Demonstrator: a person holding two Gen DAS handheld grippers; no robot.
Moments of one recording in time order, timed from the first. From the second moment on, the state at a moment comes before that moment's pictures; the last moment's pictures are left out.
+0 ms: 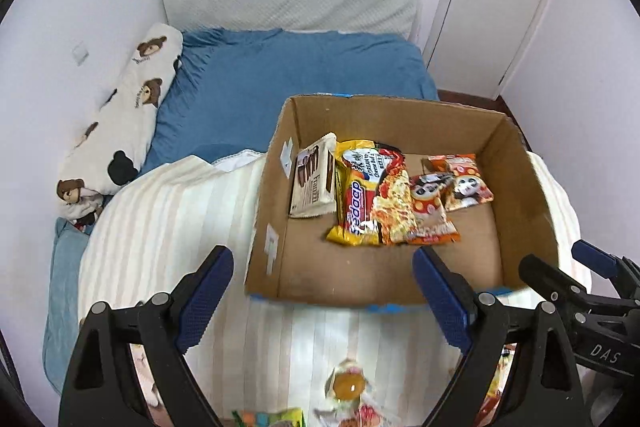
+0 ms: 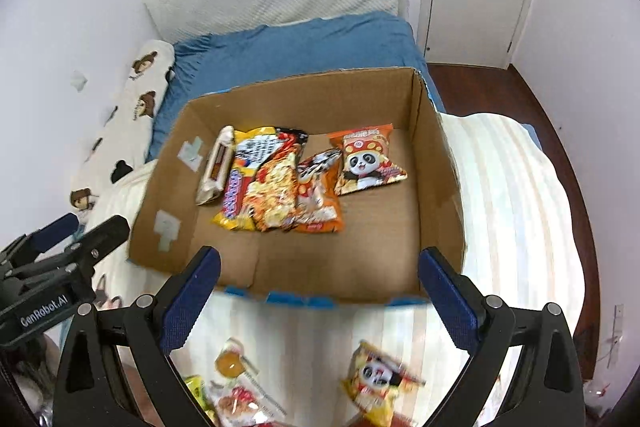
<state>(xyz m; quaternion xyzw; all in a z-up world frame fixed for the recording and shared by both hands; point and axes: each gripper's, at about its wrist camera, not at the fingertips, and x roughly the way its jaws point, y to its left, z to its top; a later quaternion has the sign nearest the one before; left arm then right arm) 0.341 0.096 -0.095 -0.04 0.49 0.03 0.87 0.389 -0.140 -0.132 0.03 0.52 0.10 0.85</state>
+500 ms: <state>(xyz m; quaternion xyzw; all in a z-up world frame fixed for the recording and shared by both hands) 0.250 0.095 -0.058 -0.06 0.46 0.04 0.89 0.290 -0.155 -0.091 0.07 0.49 0.14 0.86</state>
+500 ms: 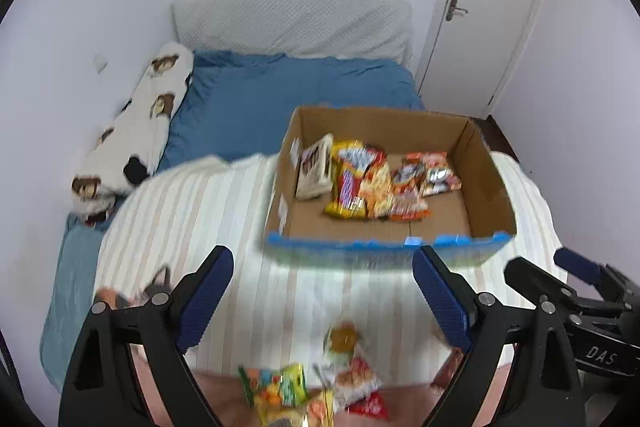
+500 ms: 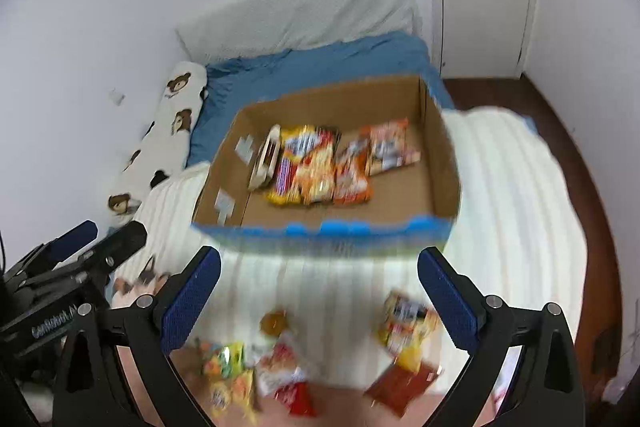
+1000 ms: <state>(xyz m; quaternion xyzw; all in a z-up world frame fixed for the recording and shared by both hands) 0.146 0.116 -0.233 -0.03 0.64 0.03 0.76 0.201 -0.167 -0.261 0.19 0.66 0.17 0.71</state>
